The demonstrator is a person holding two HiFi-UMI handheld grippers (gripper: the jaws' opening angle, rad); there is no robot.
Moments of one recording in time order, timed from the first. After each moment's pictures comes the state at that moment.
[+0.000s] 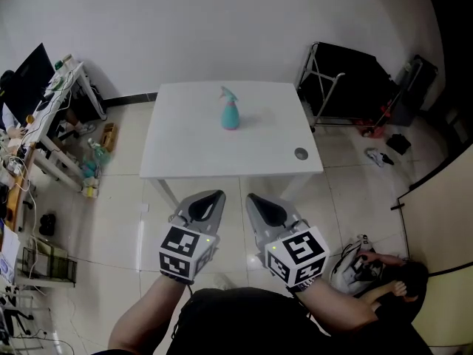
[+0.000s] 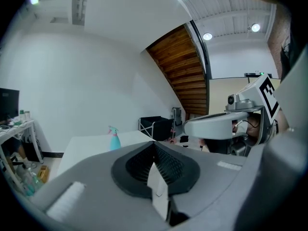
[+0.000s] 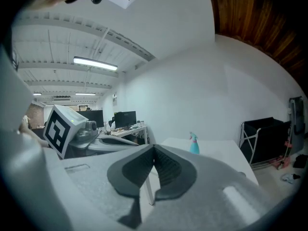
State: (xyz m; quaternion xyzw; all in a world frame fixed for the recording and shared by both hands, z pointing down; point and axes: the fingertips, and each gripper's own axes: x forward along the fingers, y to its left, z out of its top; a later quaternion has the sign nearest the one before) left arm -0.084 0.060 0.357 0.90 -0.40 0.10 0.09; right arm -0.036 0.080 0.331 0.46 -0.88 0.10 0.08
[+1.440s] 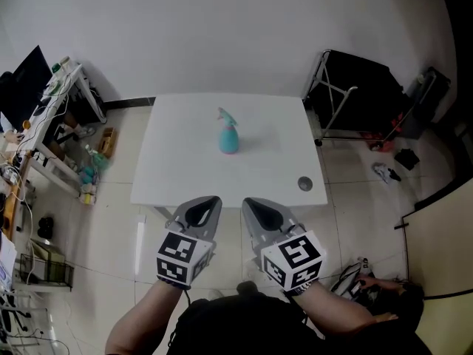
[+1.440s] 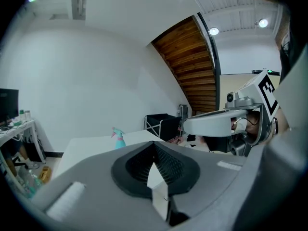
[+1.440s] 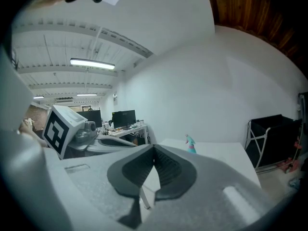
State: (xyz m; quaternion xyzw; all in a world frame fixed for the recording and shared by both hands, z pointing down) left arm -0.062 -0.053 0.370 0.89 -0.43 0.12 0.10; right arm -0.012 -0.038 0.341 0.44 -0.89 0.11 0.08
